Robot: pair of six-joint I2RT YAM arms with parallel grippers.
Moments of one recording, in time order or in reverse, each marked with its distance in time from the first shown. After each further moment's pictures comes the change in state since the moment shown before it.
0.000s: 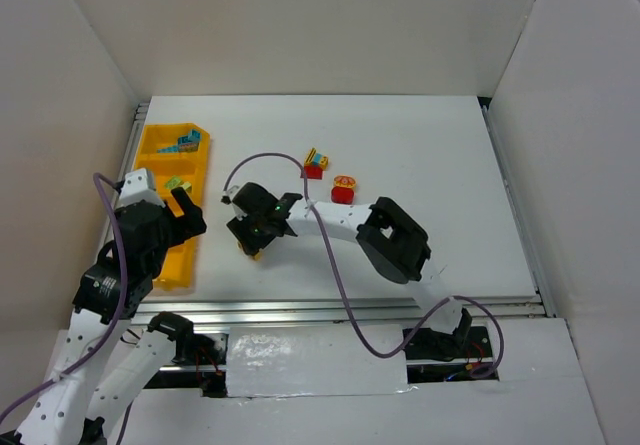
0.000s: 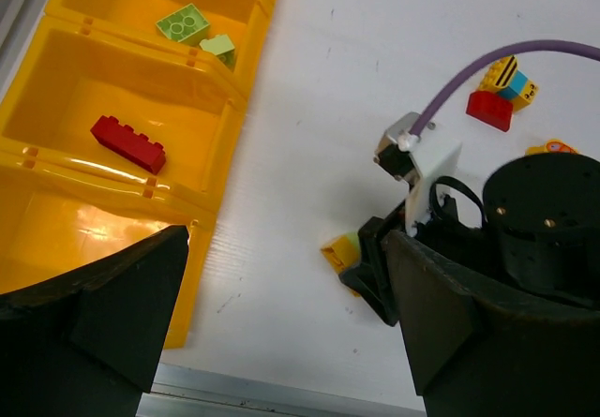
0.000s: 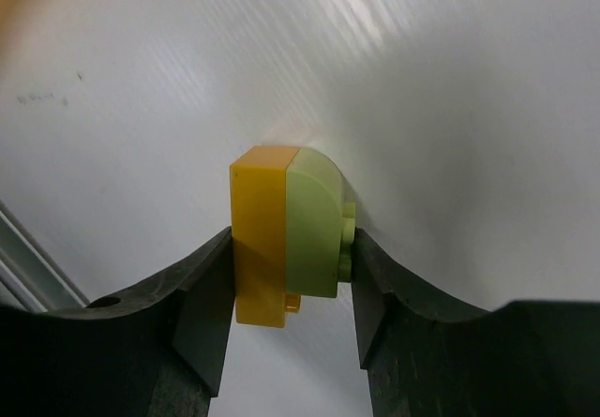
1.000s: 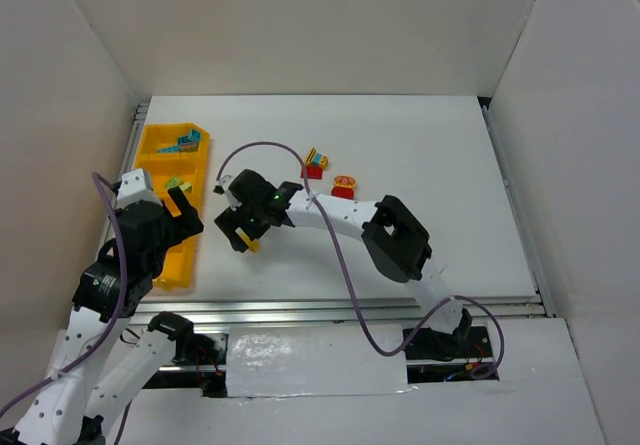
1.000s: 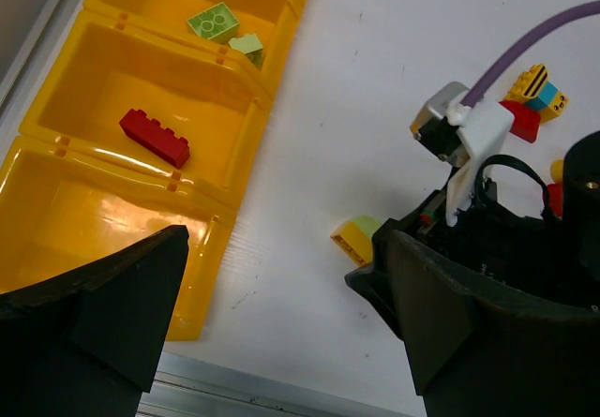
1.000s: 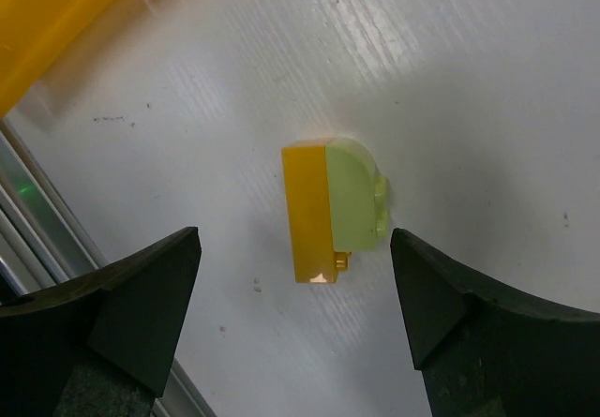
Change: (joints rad) left arm -0.013 0.014 0.018 -0.037 -0.068 -0.029; right arm -0.024 -0.053 0.032 -0.042 -0.042 -0.031
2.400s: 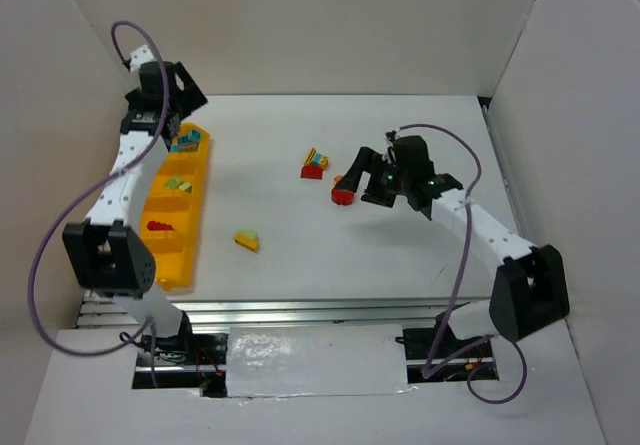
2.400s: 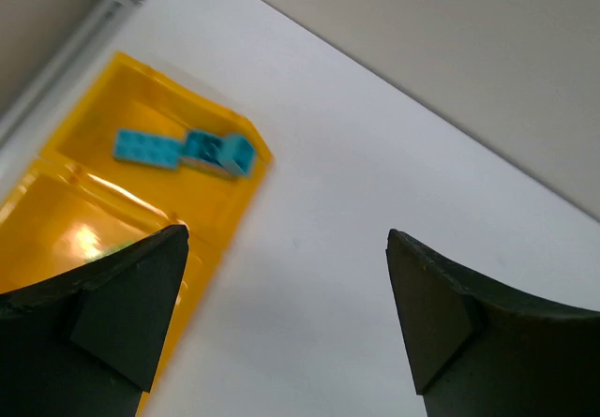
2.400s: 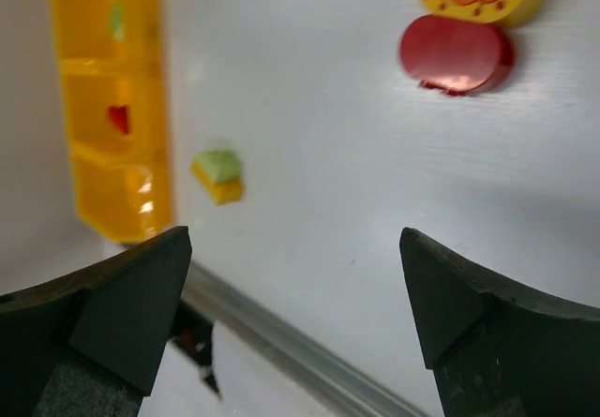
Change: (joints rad) left arm 0.325 1.106 0.788 0.368 0.148 -0.001; right arm -0.652 -0.860 -0.803 0.192 -0.249 0.550
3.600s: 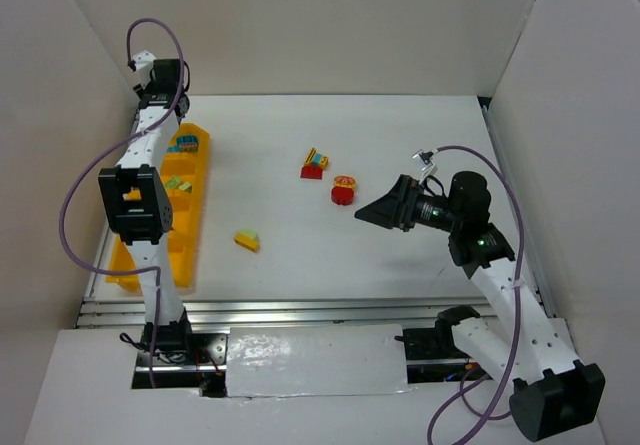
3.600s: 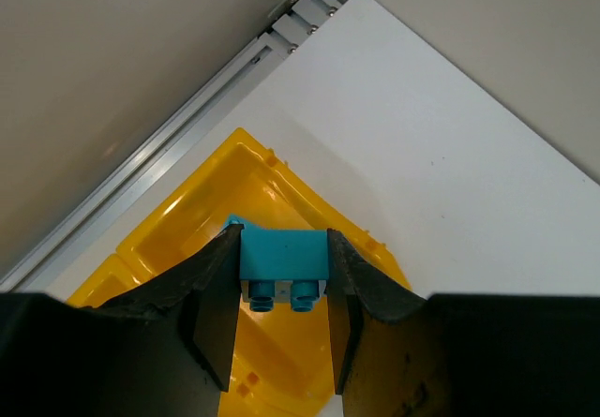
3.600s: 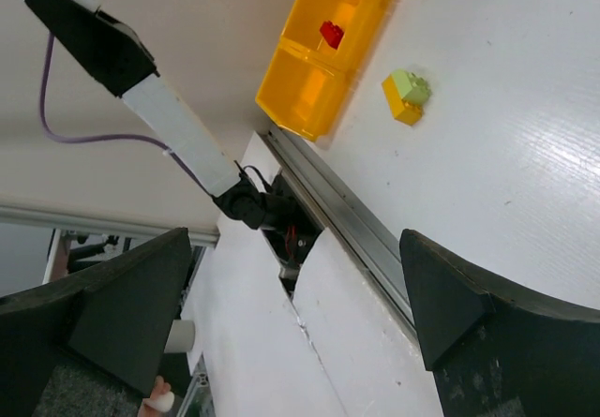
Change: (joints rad) left arm 0.043 0.411 0.298 -0.001 -0.297 0.090; right arm -0.128 -0.523 -0.254 0.126 -0.445 0.081
